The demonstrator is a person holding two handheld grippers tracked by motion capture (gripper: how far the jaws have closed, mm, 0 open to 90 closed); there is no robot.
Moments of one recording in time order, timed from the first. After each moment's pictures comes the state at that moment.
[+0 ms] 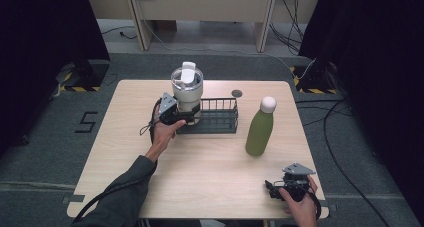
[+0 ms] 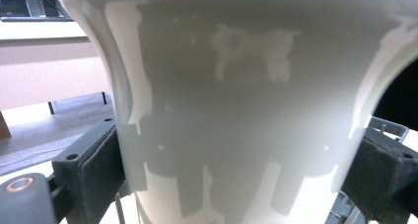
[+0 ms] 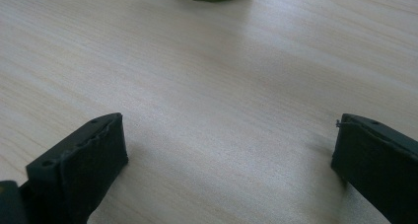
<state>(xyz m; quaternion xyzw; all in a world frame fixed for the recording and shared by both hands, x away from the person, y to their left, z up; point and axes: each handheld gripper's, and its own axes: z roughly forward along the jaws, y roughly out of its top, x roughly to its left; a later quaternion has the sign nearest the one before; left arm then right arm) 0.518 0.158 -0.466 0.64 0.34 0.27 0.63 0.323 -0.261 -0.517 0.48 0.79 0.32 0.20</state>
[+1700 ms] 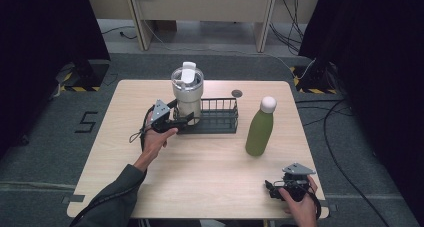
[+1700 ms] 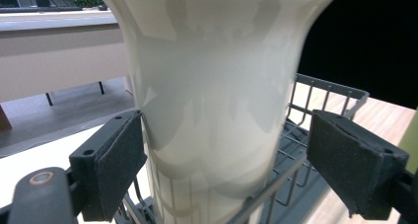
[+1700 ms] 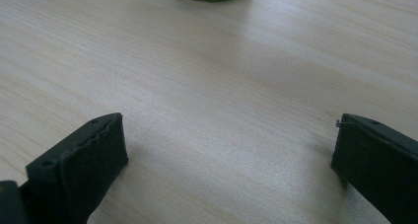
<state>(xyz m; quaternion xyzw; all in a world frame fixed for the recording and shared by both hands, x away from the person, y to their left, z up) 0.485 0.182 -0.462 0.68 0.32 0.29 0.59 0.323 -0.260 -0.517 0.48 0.79 0.32 0.20</state>
